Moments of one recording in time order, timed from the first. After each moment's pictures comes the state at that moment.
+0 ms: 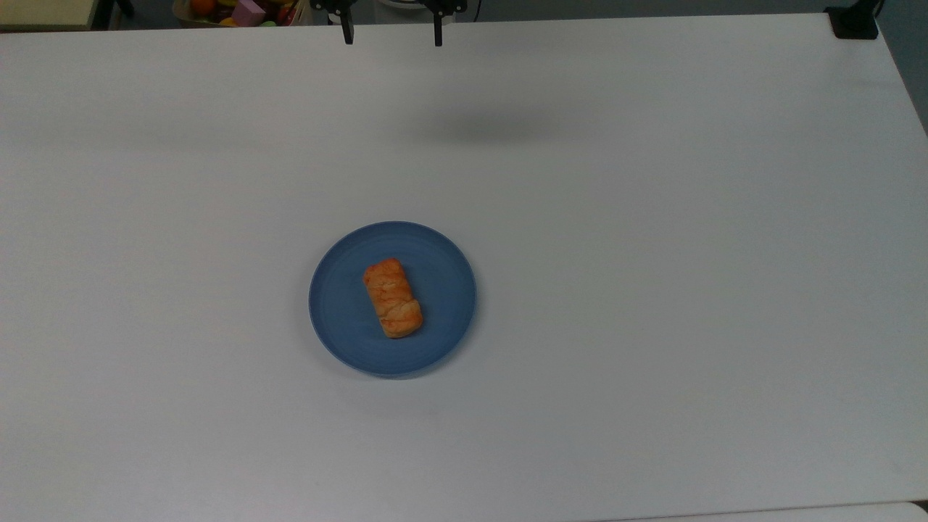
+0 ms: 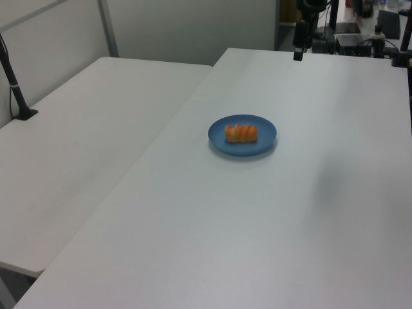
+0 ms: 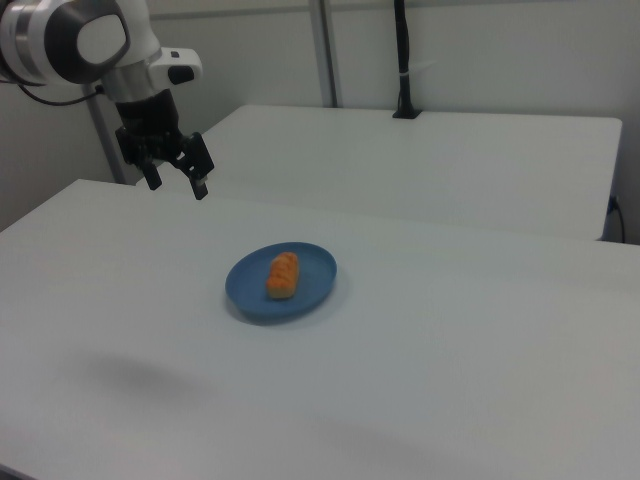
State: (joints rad) arm 0.07 0.01 0.04 -1.63 0.00 1.74 0.07
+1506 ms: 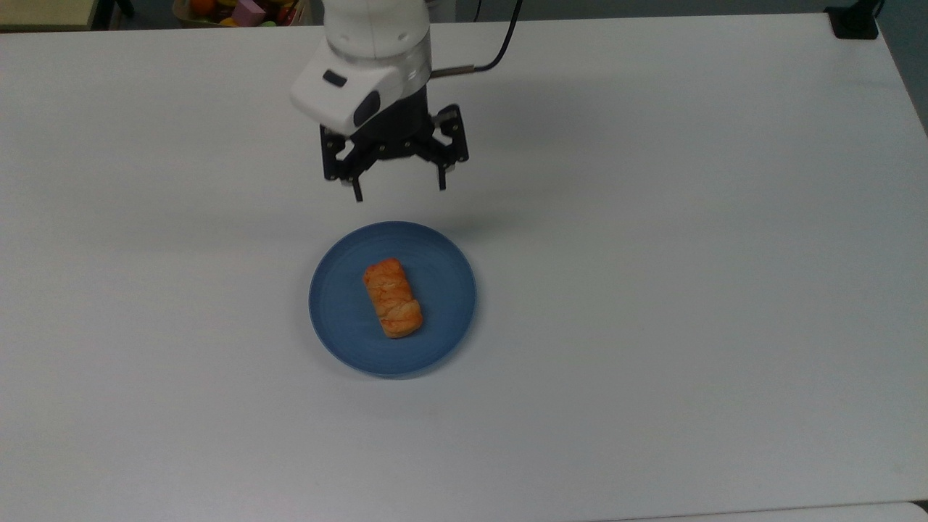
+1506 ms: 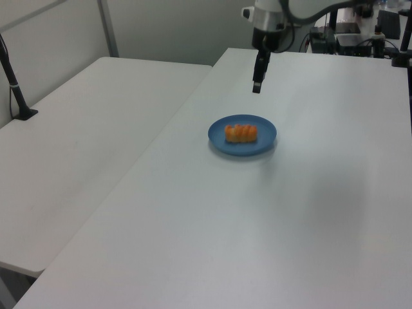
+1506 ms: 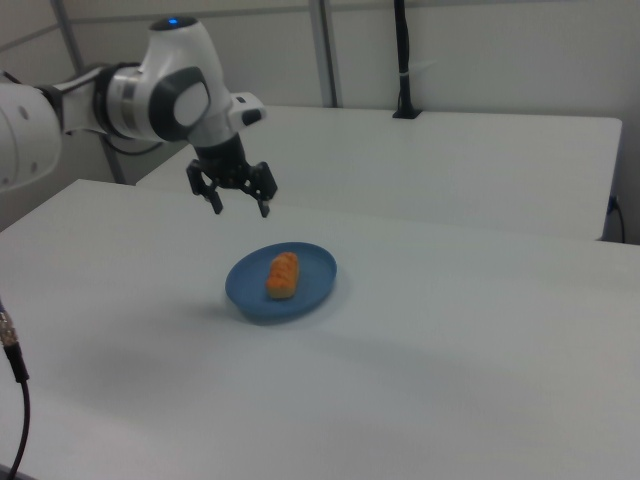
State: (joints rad) arm 0.07 0.36 0.03 -1.46 0.00 1.98 -0.14
